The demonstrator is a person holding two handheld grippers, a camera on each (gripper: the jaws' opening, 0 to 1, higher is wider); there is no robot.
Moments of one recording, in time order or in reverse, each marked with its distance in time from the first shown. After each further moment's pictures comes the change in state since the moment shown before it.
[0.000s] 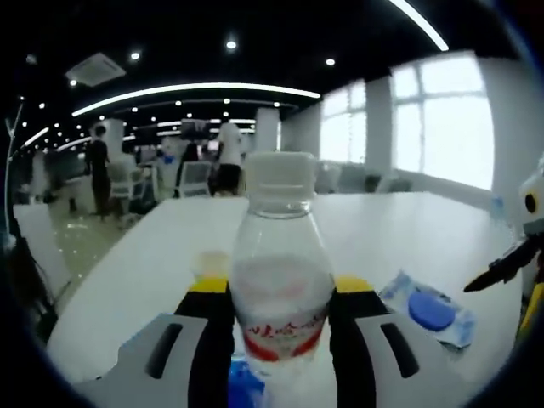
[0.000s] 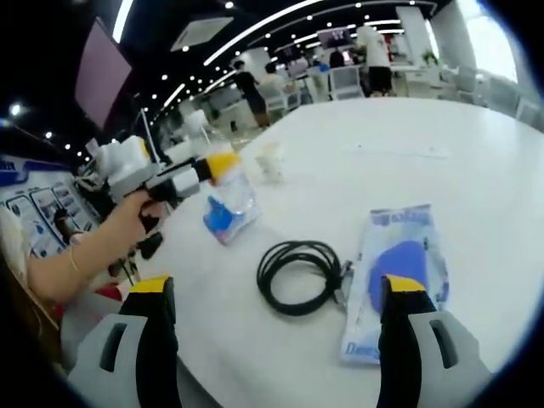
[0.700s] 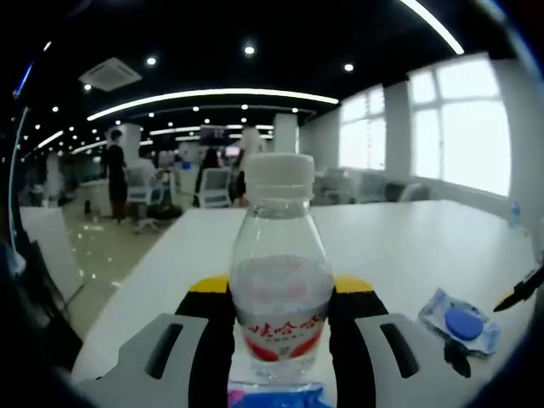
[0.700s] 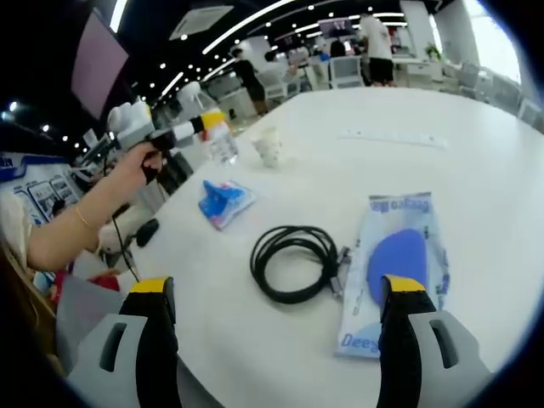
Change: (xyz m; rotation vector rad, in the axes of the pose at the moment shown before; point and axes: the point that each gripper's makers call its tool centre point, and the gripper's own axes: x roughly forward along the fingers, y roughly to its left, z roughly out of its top) left arm 0.022 0.076 0.031 0.006 -0.030 0.088; right arm 0.005 -0.006 -0.016 -0.012 0.064 -0.008
